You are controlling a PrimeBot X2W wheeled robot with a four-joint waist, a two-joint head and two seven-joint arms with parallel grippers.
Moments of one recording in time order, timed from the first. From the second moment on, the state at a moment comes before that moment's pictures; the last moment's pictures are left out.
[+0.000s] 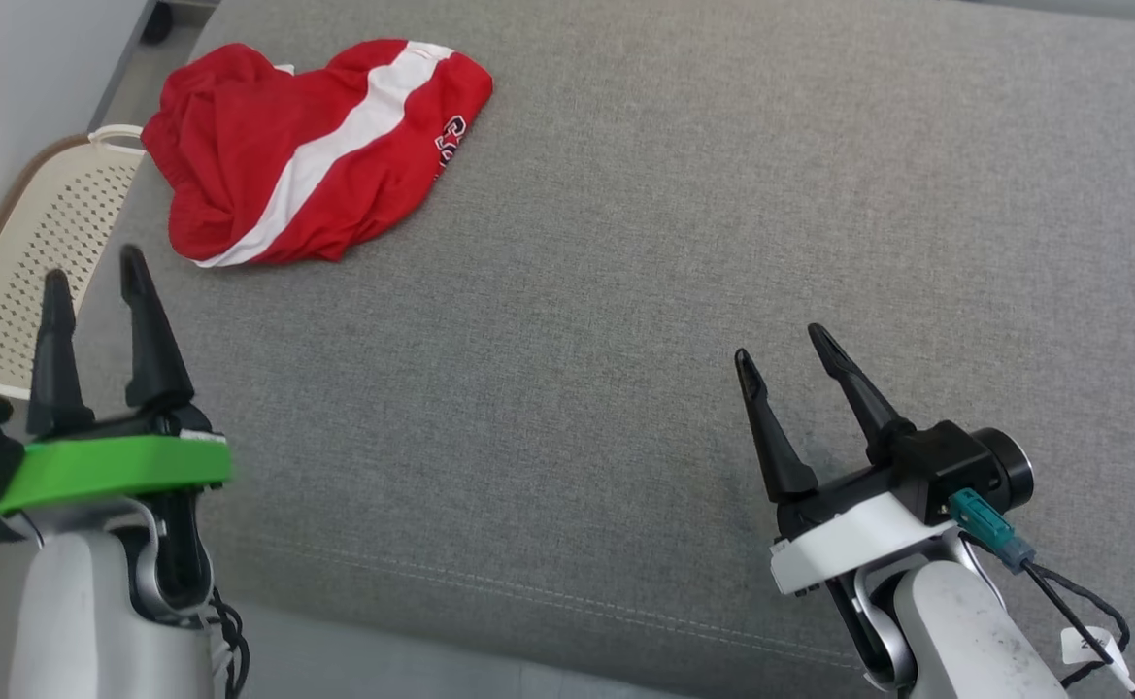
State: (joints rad) left arm -0.29 0.05 0.13 0.20 -0.44 -0.13 -0.26; right arm -0.19 -0.05 0.24 0.14 0.11 0.13 -0.26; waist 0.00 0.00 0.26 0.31
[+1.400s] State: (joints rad) left arm -0.95 0.46 -0.20 1.08 -0.81 -0.13 0.05; right arm -0.27 -0.05 0.26 0.10 0.08 0.13 -0.26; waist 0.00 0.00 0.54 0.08
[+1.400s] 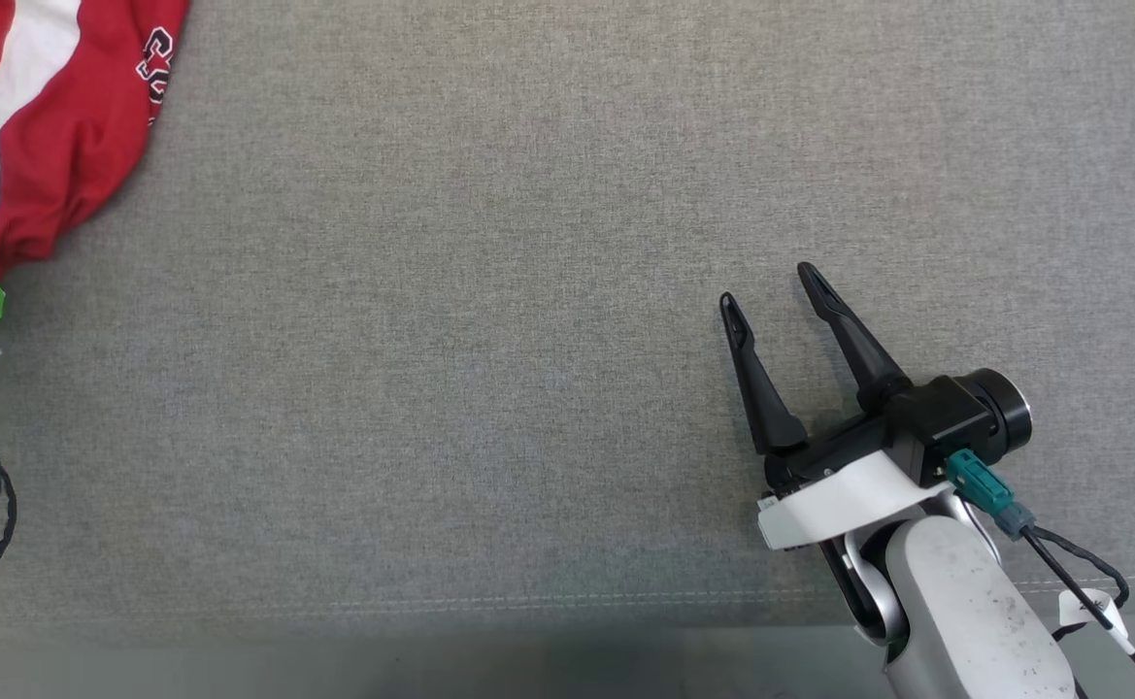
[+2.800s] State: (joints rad) left arm -0.45 0.23 -0.15 0.34 -0.48 -0.13 -0.25; right arm -0.11 -0.05 0.28 0.12 0.25 0.13 -0.26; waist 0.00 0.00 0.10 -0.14
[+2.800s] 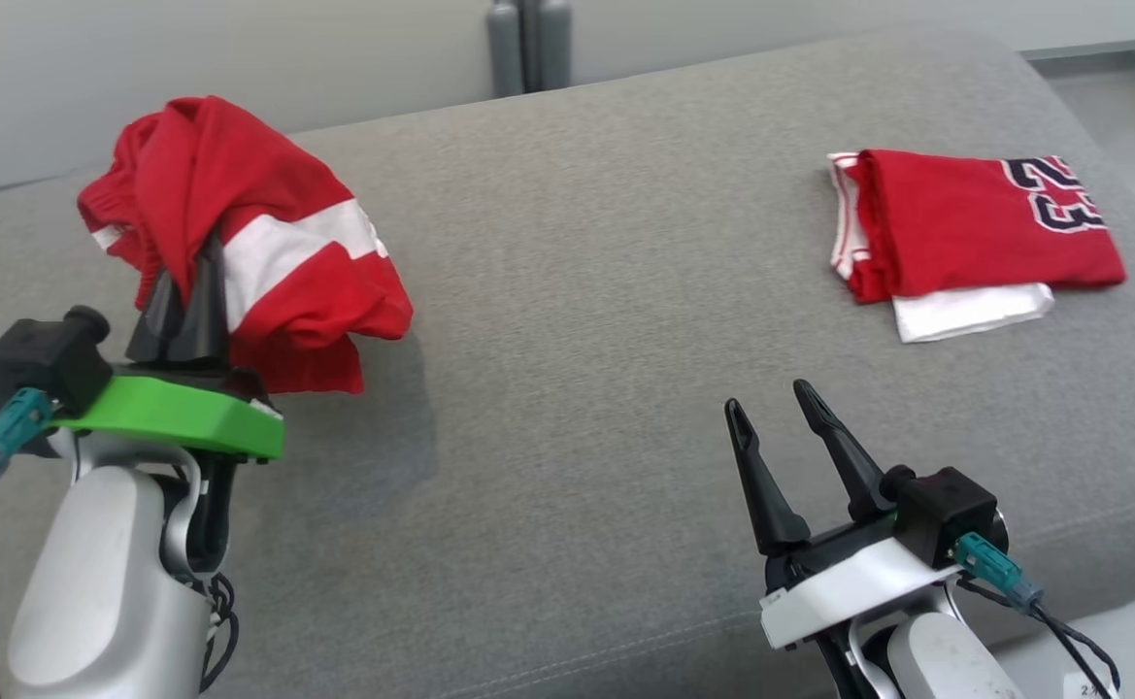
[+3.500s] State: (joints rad) left arm -0.55 0.24 -0.30 0.50 -0.38 -0.11 -0.24; right arm -0.11 -0.05 0.32 0.05 0.30 0.13 -0.26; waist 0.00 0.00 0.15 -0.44
